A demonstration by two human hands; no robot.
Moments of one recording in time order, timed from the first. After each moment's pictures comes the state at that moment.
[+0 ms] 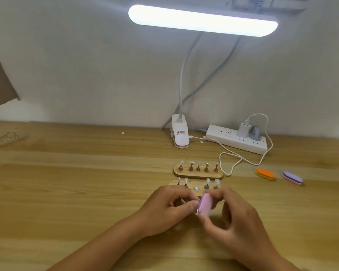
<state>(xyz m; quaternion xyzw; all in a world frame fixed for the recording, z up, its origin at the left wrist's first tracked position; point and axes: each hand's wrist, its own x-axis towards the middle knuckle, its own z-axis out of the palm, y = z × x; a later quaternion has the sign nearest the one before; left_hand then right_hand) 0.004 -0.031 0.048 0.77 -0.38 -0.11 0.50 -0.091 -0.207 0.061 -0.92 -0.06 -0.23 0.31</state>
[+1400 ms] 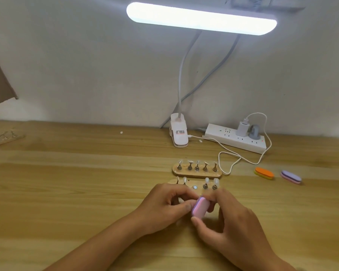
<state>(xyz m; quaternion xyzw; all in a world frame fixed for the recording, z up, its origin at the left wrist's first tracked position) 0.004 -0.030 0.049 0.76 -0.37 -0.13 0.52 -0.095 -0.202 0.062 -0.95 -0.04 -0.22 0.24</state>
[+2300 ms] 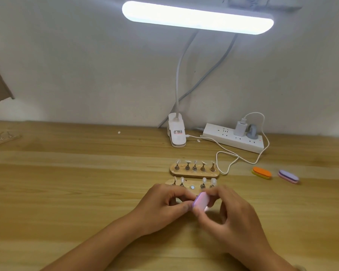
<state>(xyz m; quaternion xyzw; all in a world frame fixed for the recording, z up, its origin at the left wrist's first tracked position) 0.007 -0.030 0.047 0.77 -0.38 -0.11 0.50 -0.091 -0.207 0.064 -0.93 -0.02 -0.21 0.30</state>
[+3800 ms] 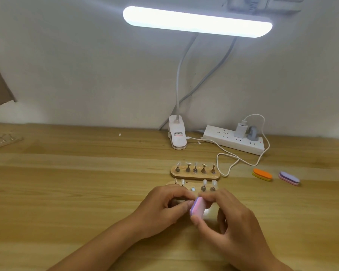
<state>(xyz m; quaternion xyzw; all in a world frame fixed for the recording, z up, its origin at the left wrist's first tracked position) 0.006 -0.030 0.044 0.77 -0.37 -0.10 0.51 -0.092 -0.204 0.064 -0.92 -0.06 -0.23 0.30</state>
